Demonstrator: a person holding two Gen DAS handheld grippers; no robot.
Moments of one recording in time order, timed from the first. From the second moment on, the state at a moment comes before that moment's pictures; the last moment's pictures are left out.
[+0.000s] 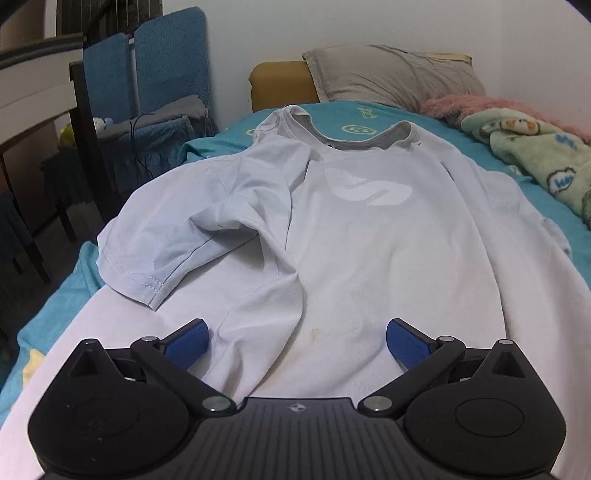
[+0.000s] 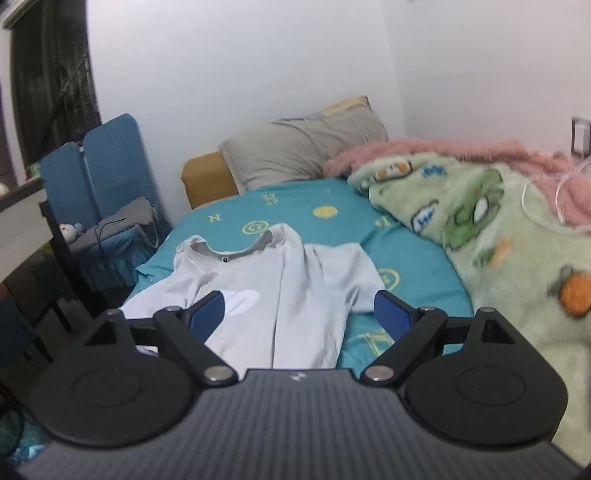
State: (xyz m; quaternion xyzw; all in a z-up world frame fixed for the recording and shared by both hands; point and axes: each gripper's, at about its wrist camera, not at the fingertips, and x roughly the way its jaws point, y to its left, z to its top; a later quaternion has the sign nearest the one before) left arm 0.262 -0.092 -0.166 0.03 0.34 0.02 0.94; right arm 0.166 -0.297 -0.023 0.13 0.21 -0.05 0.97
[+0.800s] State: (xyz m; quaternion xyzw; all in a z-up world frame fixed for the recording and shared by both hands) left arm 0.267 -0.087 -0.166 0.02 0.34 0.02 0.94; right arm 0.158 -0.304 -0.023 0.16 0.21 -0.06 0.96
